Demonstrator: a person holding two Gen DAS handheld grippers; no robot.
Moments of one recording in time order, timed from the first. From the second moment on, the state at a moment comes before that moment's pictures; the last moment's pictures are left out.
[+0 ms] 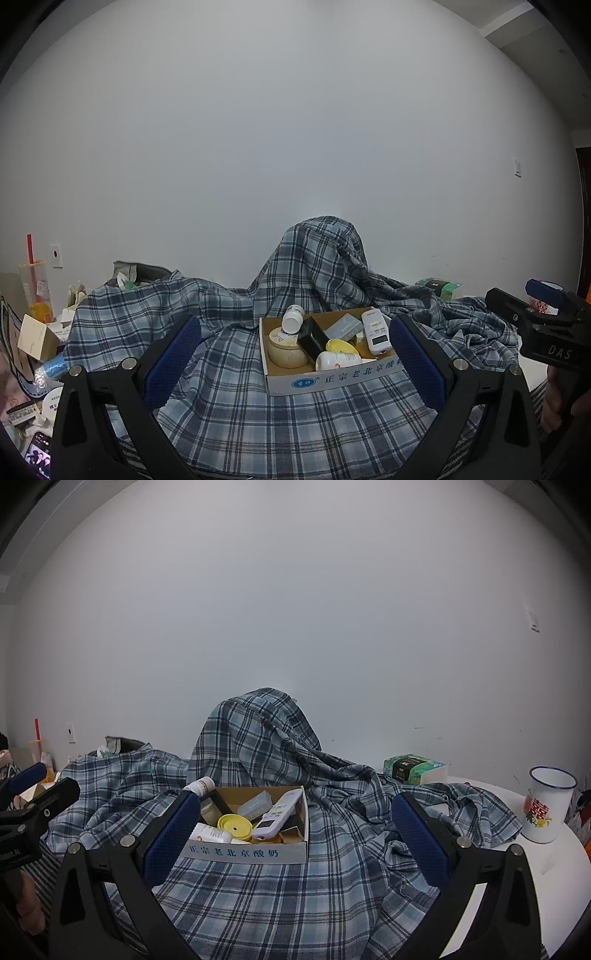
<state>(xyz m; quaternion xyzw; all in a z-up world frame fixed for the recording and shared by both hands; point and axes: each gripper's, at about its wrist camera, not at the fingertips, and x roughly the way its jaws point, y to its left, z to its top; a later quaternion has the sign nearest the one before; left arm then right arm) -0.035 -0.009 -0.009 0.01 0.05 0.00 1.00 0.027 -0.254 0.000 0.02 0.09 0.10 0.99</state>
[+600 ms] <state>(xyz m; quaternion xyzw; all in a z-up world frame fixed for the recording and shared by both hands) -0.039 -0.010 -0.007 0.02 0.04 0.00 1.00 0.026 -0.247 -0.001 0.00 0.09 0.10 0.99</state>
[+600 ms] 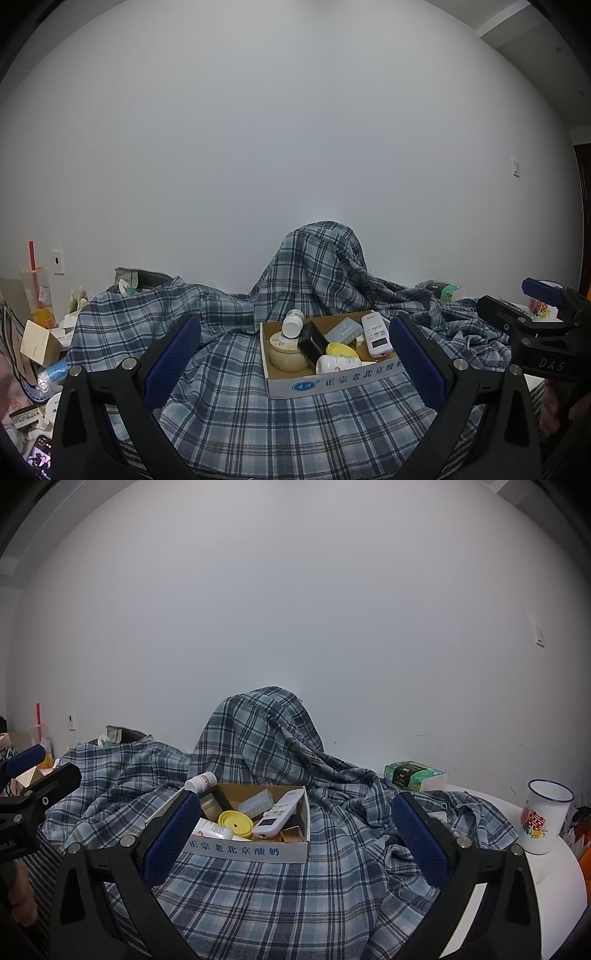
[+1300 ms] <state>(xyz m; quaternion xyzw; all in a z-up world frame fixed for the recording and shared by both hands) -0.038 -0.006 -0.007 0.01 0.05 0.00 1.00 0.030 -0.251 -0.002 0.00 0.09 0.11 0.99</state>
